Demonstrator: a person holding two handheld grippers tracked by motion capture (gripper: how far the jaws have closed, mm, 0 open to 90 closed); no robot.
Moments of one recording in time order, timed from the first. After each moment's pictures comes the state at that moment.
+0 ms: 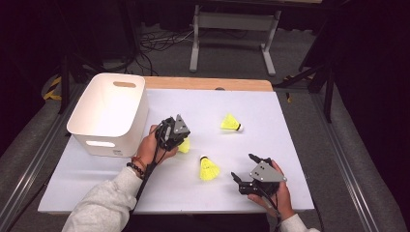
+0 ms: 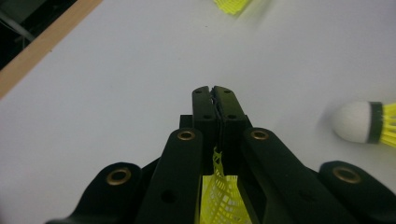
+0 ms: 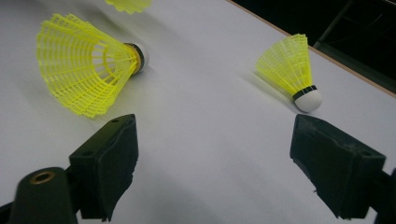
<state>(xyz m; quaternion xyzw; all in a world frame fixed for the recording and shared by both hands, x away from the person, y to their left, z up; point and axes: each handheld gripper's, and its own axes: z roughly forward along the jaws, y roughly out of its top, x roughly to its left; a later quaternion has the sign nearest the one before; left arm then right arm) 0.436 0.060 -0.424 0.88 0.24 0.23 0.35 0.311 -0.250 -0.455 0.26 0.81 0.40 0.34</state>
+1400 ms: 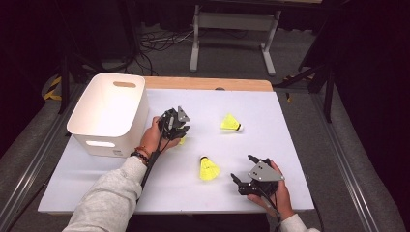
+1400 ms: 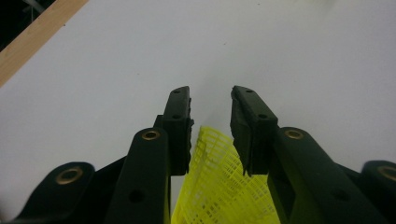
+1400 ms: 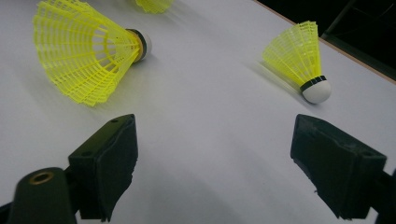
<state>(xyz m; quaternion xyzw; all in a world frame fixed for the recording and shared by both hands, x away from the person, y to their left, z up) 0.474 0.057 -0.437 0.87 0.29 0.23 0.32 0.313 -0.249 -0.459 0.26 0.82 0.39 0.33</state>
